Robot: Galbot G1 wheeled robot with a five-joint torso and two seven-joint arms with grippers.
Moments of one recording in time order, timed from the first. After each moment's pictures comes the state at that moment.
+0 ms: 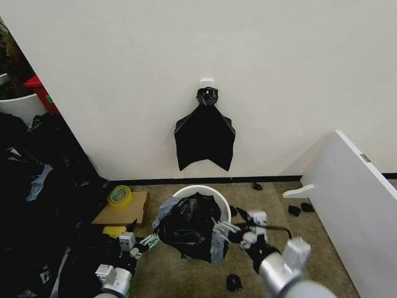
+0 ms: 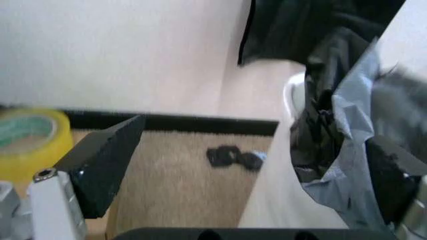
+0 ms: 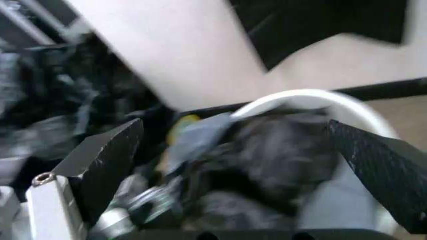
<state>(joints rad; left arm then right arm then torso) 1.49 -0.92 -0.16 -1.80 -0.63 -0.38 -0.17 -1.47 1.07 0.14 2.43 0.91 -0.44 0.31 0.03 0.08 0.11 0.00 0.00</state>
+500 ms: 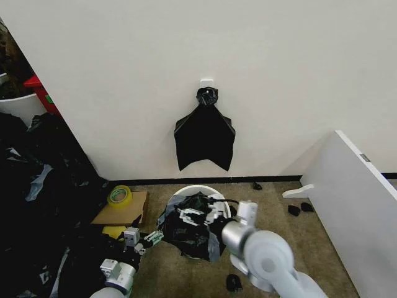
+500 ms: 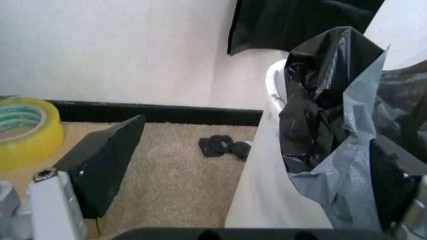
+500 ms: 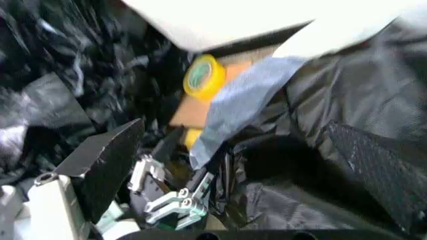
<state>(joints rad) 1.52 -0.93 -0.15 -1.81 -0.61 -0.37 -0.16 -1.11 1.25 -0.08 2.14 1.14 -0.63 0.55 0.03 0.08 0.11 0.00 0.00</state>
